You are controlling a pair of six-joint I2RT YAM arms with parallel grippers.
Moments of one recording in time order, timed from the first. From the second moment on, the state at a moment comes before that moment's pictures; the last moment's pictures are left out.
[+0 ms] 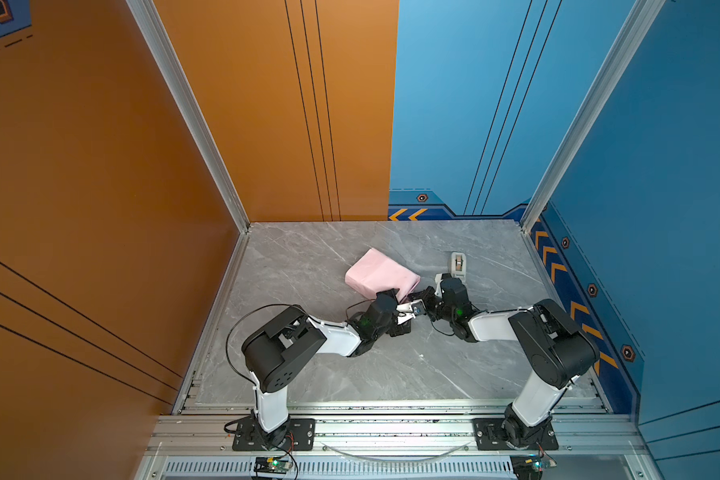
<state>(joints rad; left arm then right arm) -0.86 1.84 0.79 0.58 -0.20 0.62 0.45 1.75 0.65 0.57 -0.27 1.18</state>
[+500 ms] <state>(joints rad) -0.91 1.85 0.69 0.77 -0.29 0.58 0.47 1.72 0.56 0.60 -0.27 1.21</state>
